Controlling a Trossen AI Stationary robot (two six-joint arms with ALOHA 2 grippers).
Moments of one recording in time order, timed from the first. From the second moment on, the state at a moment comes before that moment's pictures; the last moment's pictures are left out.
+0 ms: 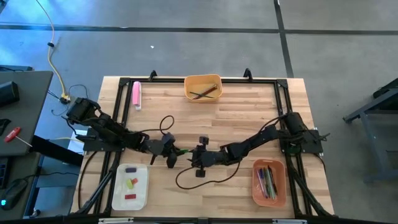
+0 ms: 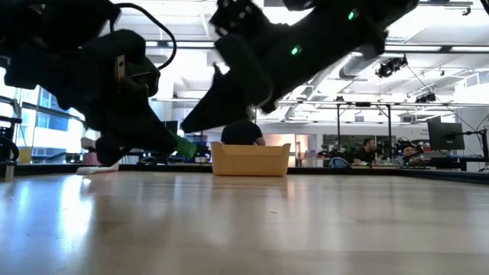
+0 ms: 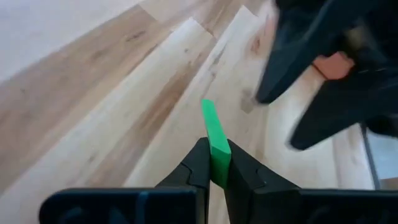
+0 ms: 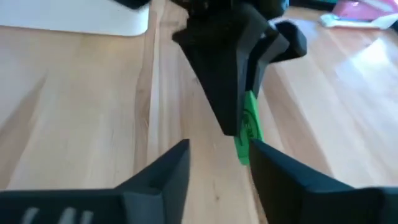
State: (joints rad) left arm -0.21 1.57 0.37 0.63 -0.29 -0.85; right arm 0.31 2.03 1.17 0.28 0.42 0.09
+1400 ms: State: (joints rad) left arm -0.95 1.39 0.89 -0.77 0.06 -1.24; right arm 0.23 1.80 0.74 0.55 0.36 0.04
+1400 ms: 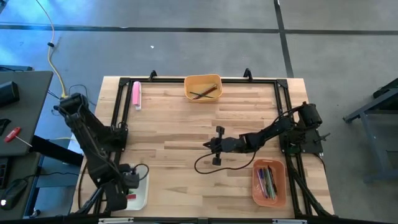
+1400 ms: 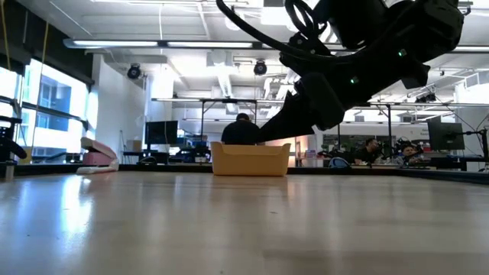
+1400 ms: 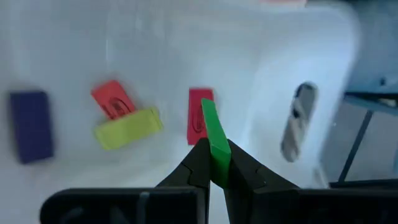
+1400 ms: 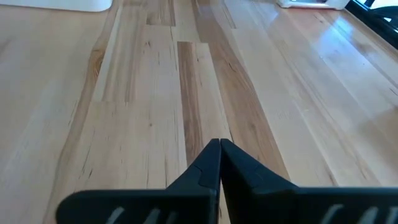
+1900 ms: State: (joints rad) left arm -0.95 1.53 0.87 -0.73 0.11 -1.23; right arm 0.22 1.80 0.74 0.62 0.37 0.00
